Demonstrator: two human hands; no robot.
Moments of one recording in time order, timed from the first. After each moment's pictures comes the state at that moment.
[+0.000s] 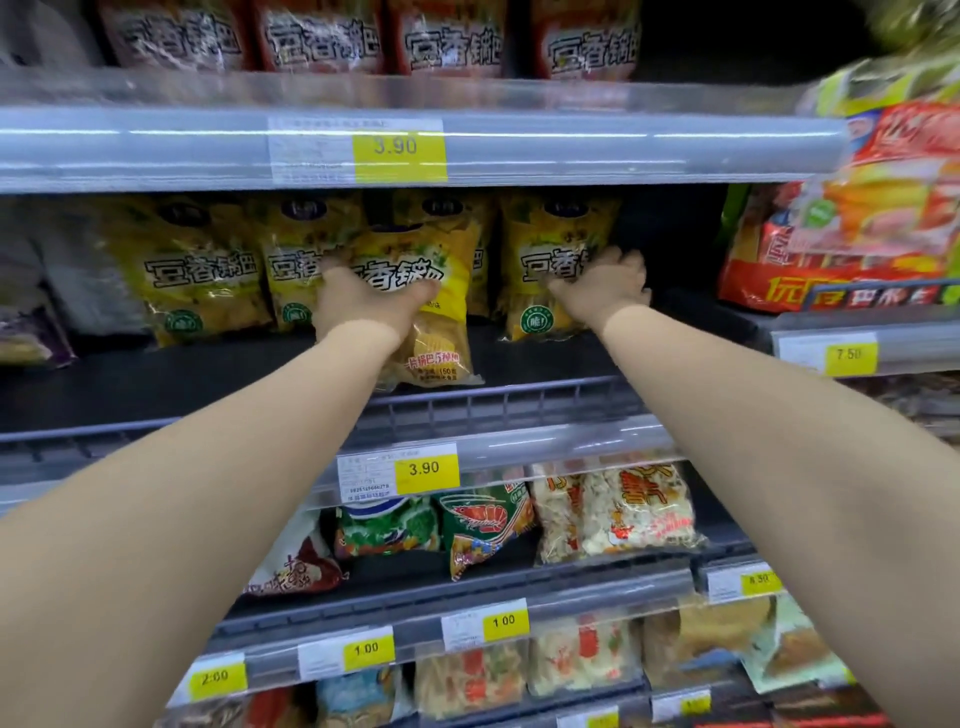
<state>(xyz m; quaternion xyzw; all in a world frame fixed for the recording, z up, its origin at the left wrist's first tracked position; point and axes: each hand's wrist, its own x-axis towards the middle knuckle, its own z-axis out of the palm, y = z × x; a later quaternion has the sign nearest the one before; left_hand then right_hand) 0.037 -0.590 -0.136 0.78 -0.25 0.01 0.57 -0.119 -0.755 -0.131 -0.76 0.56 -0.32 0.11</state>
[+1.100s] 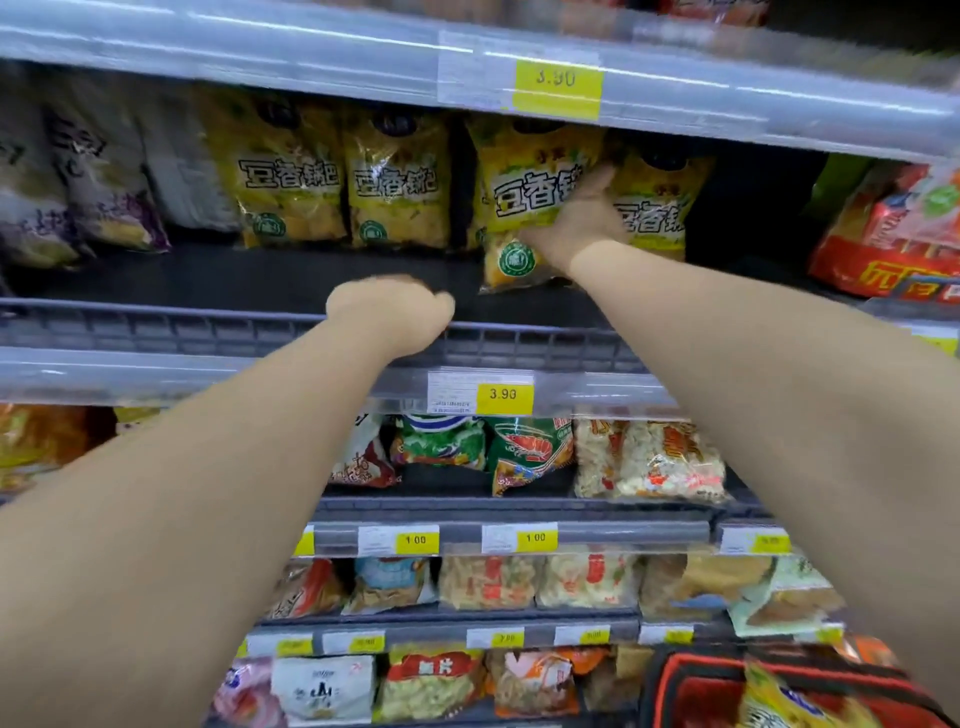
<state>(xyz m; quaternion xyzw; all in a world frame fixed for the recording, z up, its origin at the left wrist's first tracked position) 0.054 -0.504 -0.162 0.90 -0.43 0.04 0.09 -0.051 -0.663 -0.111 -0.84 0.45 -0.28 0.09</state>
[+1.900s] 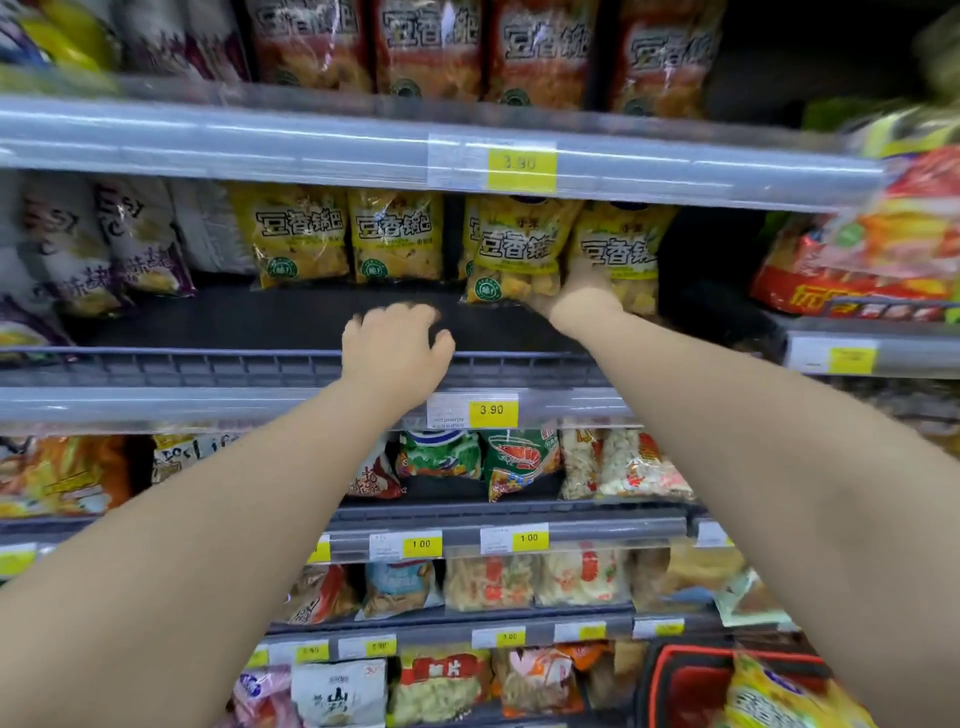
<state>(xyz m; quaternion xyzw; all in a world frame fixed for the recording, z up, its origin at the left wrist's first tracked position) 0.019 -0.473 -0.161 0.85 -0.46 0.15 0.21 -0.091 -0.649 -0.123 -0.83 0.49 -0.23 0.13</state>
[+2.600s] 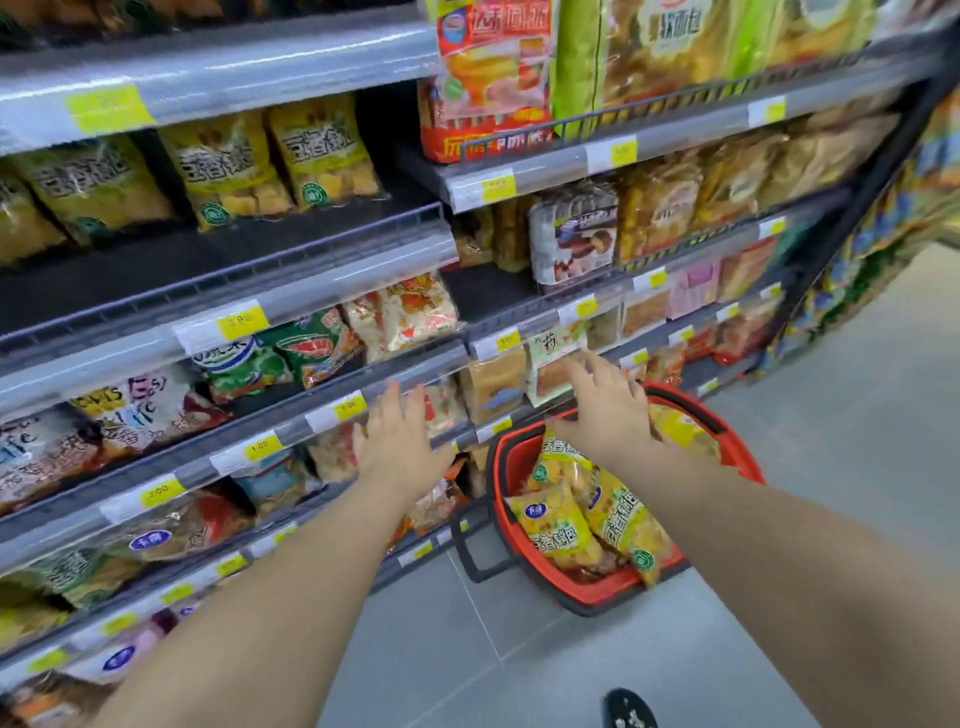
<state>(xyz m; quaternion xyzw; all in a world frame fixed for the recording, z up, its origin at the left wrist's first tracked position) -0.262 -0.428 -0.268 0.81 -0.58 -0.10 0.07 -0.492 -0.511 -0.271 -0.79 0.60 -0.08 0.07</state>
